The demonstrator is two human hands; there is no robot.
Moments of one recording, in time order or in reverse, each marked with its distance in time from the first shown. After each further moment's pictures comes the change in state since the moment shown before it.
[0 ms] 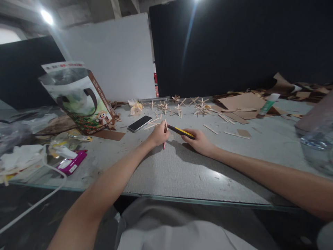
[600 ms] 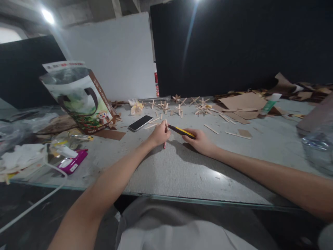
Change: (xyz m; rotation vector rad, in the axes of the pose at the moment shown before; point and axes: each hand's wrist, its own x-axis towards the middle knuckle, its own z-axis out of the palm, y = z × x) left_hand -0.001 0.002 0.001 -0.013 0.012 -0.005; right_hand -0.001 0.000 0.000 -0.005 -0.003 0.018
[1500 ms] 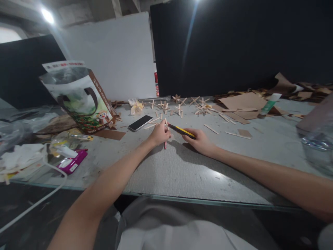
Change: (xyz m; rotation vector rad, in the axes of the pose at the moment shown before) left_hand -0.001 0.006 0.000 -0.138 -0.031 -0.088; right_hand -0.001 -0.001 -0.001 0.006 0.018 -0.053
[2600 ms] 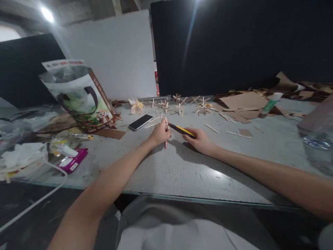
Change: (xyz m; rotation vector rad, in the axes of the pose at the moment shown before) left_hand 0.001 -0.002 0.002 -0.009 0.007 0.011; right_hand -0.001 -0.002 0.000 -0.005 -0.025 0.039
